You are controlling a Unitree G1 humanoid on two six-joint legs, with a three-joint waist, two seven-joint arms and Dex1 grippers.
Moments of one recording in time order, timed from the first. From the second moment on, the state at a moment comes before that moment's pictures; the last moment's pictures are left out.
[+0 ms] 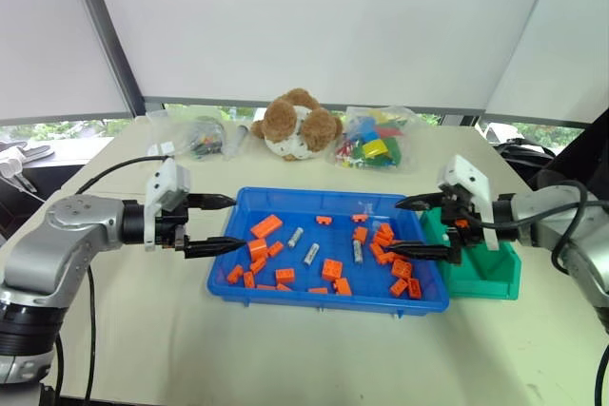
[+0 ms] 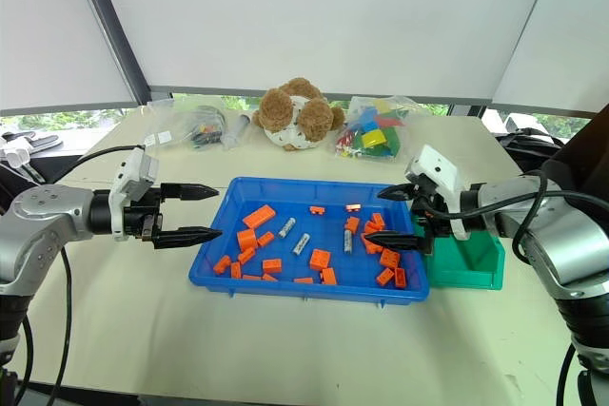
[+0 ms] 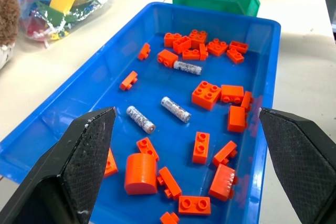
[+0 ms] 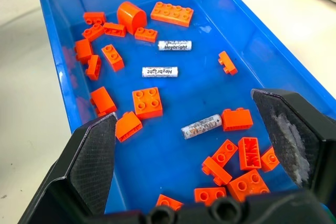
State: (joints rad) left arm -0.53 0.89 0.10 -0.12 -0.58 0.56 -1.22; right arm -0.57 -1.03 -0.02 -0.28 0.50 0.71 1.09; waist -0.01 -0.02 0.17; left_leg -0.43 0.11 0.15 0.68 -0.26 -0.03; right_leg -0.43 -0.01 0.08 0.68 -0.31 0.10
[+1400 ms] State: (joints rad) left arm -0.52 0.90 0.13 -0.12 -0.59 0.55 -1.24; right arm -0.96 -0.39 0.40 0.19 0.22 0.86 0.72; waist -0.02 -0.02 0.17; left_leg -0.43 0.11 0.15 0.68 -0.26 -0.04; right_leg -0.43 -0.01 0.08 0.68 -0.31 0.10
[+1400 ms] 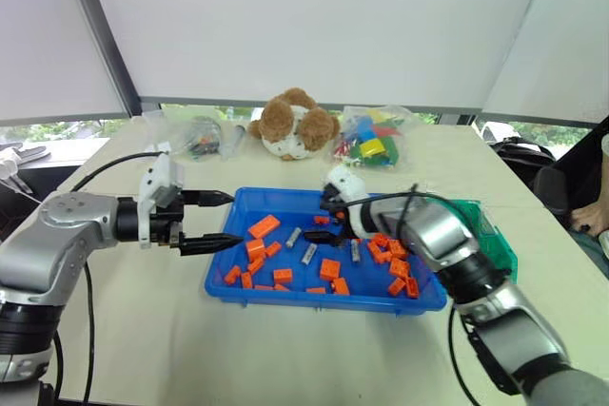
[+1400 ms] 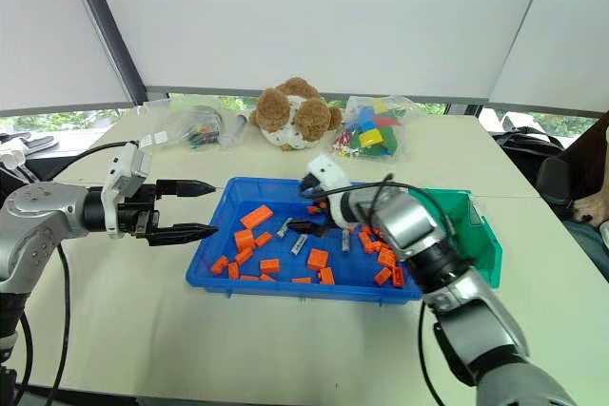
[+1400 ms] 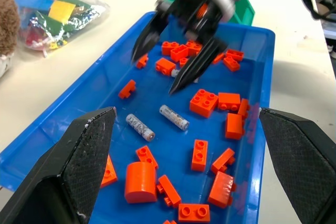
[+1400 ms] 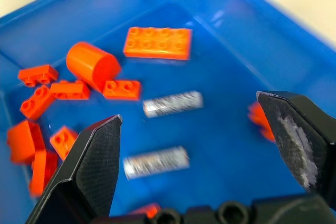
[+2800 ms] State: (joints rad) left arm -0.47 0.89 0.13 -0.22 -0.60 0.57 -1.19; right arm -0.96 -0.52 0.09 0.04 0.03 1.02 0.68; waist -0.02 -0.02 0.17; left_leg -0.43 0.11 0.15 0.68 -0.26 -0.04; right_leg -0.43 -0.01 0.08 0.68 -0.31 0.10
